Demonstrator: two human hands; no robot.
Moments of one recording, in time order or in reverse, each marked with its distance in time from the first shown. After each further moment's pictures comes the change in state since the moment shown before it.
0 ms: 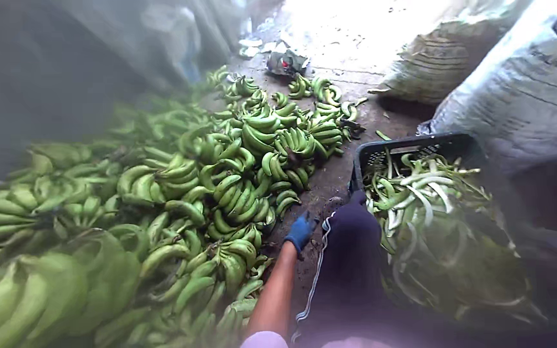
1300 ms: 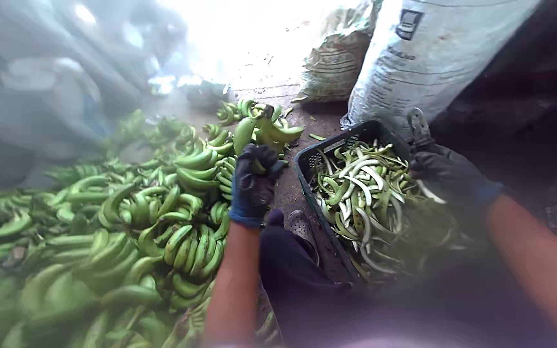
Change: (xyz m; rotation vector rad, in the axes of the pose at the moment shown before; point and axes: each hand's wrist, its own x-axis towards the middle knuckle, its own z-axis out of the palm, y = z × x) left_hand -0.013 0.199 -0.075 -1.087 -0.290 0.829; right_hand 0.054 -0.027 0.003 1.223 0.489 -0.019
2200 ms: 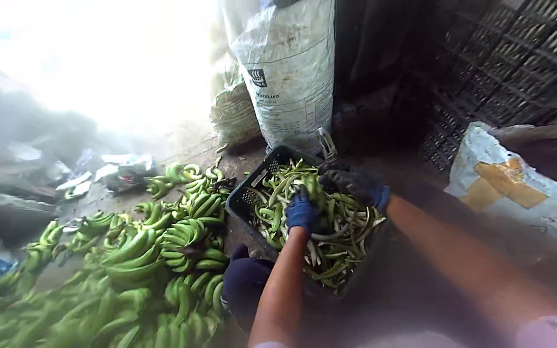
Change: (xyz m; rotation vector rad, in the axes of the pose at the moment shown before) left_hand -0.003 -0.257 0.158 1.775 -0.563 -0.375; right_hand -0.054 0.033 -0.021 0.173 0.004 -0.062
